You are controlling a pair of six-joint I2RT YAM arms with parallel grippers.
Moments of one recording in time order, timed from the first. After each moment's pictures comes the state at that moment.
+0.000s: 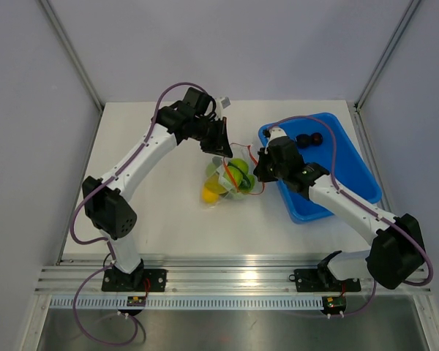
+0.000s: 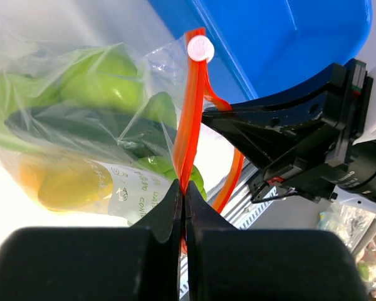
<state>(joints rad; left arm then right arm) -0.56 1.79 1.83 -0.91 0.46 -0.43 0.59 1.34 1.00 -0.33 0.05 0.39</state>
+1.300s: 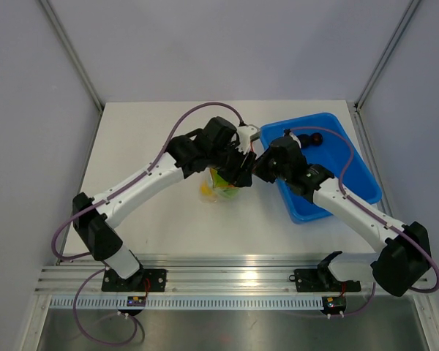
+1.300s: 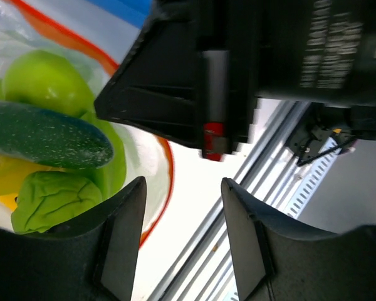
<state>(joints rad) -0.84 1.61 1.64 -0.80 0.29 -0.19 0.62 1.28 1.03 -0.34 0.07 1.09</state>
